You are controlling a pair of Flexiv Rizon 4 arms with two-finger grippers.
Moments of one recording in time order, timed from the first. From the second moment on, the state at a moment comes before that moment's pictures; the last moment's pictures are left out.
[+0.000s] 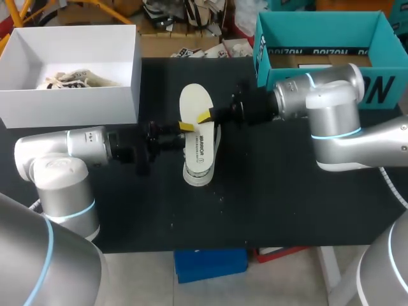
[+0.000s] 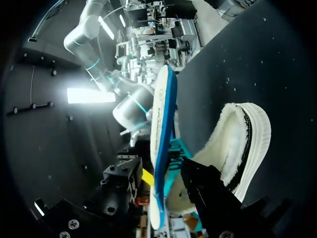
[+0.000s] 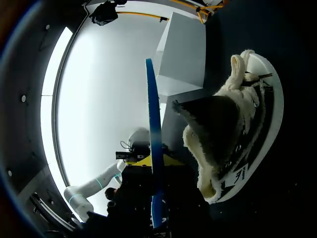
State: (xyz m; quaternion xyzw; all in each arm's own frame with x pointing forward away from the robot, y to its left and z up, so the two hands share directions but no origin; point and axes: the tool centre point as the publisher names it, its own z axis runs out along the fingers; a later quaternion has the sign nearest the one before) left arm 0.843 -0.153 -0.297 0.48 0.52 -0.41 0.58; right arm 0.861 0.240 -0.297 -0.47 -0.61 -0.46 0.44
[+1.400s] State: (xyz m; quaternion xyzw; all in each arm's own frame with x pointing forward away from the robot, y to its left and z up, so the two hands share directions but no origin) left arm 0.842 -0.164 -0.311 0.53 0.55 -0.33 0.55; right arm 0.875 0.225 -0.291 -0.51 -0.60 -0.47 0.40
